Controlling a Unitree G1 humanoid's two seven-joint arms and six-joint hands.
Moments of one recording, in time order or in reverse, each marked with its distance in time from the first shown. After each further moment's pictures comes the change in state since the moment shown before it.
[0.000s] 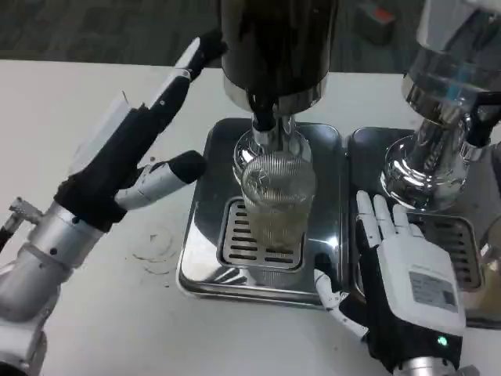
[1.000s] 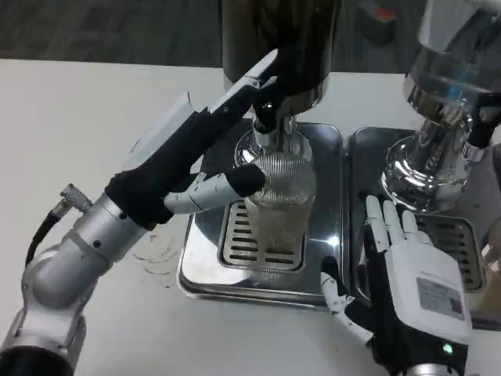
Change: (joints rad) left arm -0.044 -0.110 0.035 -0.025 0.077 -0.029 -0.121; right arm 0.032 0.021 -0.007 -0.014 -0.008 0.016 -0.011
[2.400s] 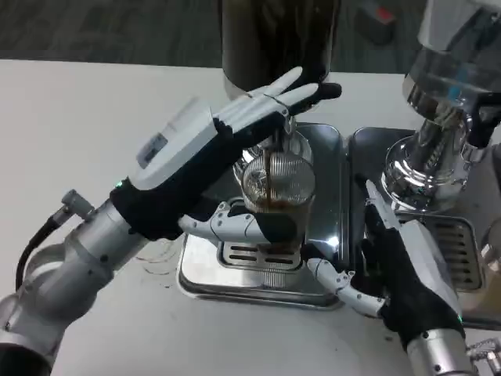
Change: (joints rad) left arm 0.008 0.083 -0.047 -0.058 0.358 -0.114 0.346; right arm -0.121 -0.038 -0.177 0.080 0.548 -0.226 0.171
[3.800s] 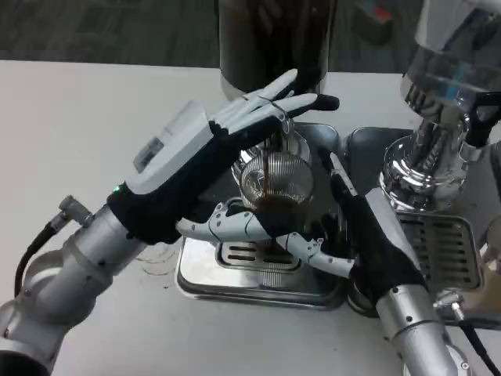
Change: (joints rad) left arm 0.026 0.003 -0.001 -0.025 -0.003 0.014 0.018; right arm -0.230 0.025 -0.008 0.242 0.150 -0.092 0.056
